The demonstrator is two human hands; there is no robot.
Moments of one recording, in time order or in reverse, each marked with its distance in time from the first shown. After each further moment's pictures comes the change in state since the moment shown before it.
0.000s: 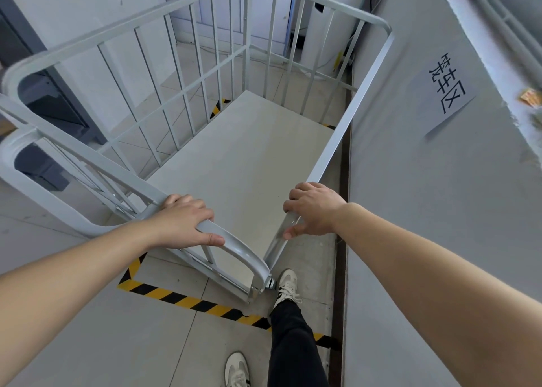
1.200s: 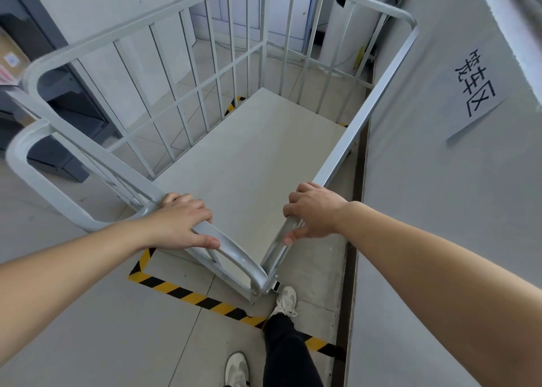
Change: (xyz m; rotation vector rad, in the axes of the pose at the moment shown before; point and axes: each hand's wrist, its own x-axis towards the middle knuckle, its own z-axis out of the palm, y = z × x) left_hand 0.004 0.004 -0.004 0.009 -0.006 0.019; right_hand 0.011 0.017 -0.004 -0.028 -0.032 -0.152
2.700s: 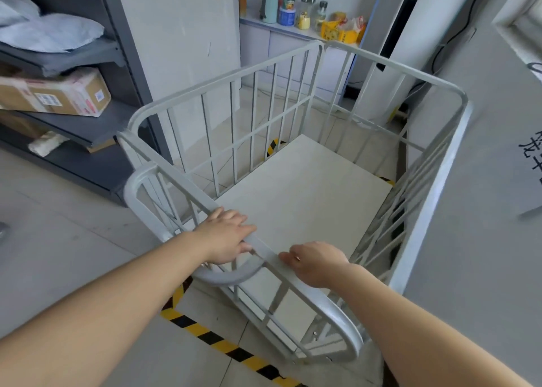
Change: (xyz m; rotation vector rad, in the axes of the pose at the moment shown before) left_hand -0.035 -0.117 -0.030 0.013 -0.001 -0.108; right_hand 0.117 -0.133 -0.077 0.383 -0.045 0.317
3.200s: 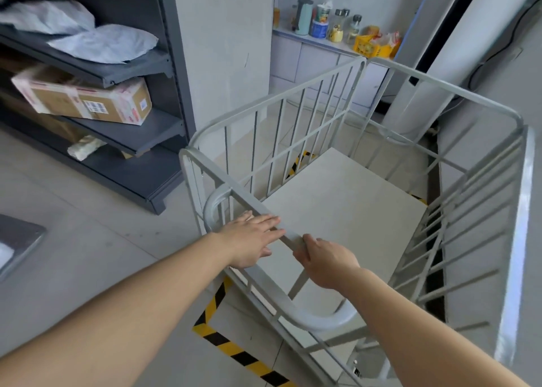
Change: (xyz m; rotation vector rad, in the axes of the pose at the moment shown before) left_hand -0.023 -0.140 0.000 0.035 0.045 0.112; right_hand 0.092 -0.133 -0.028 0.019 0.151 0.065
